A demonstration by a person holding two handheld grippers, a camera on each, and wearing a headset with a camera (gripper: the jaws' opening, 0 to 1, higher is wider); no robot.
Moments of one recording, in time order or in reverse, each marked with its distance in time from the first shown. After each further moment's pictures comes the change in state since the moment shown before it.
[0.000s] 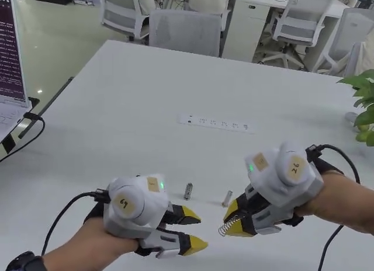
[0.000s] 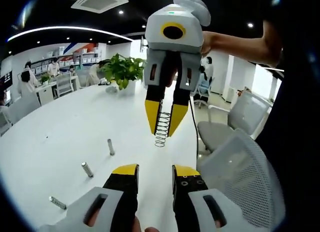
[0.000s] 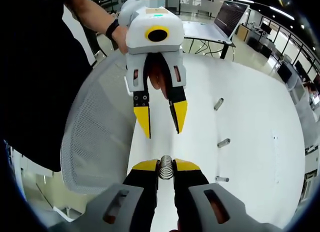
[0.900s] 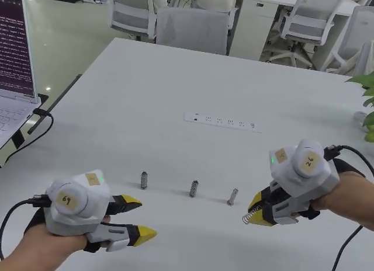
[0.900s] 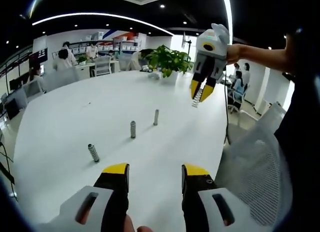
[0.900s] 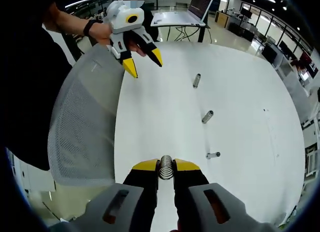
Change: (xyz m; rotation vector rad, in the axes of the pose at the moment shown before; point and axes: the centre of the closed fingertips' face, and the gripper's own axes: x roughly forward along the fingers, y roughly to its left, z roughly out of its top) left arm -0.079 0.060 -0.067 -0.190 0.048 0.295; right arm -0.004 -0.035 -0.050 0.152 0.046 -0.095
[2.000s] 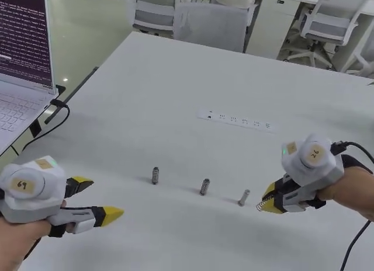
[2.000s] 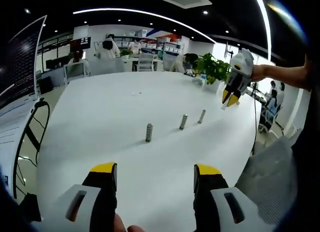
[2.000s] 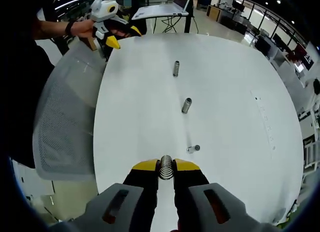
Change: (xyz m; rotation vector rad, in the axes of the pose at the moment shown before) left arm -0.064 0.071 -0.029 -0.195 -0.021 0.298; right arm 0.016 -0.053 -0.017 0.043 0.037 -0.048
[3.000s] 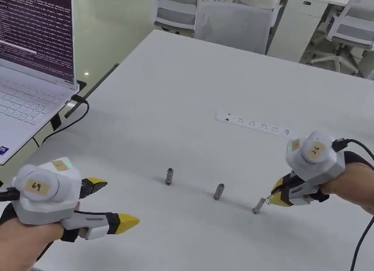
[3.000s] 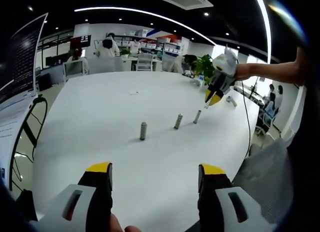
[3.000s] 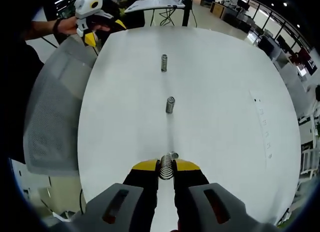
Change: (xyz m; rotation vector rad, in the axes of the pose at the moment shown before) left arm 0.000 -0.008 -0.005 -0.024 0.002 -0.021; right arm 0.025 -0.042 0.007 -0.046 0.059 -0.002
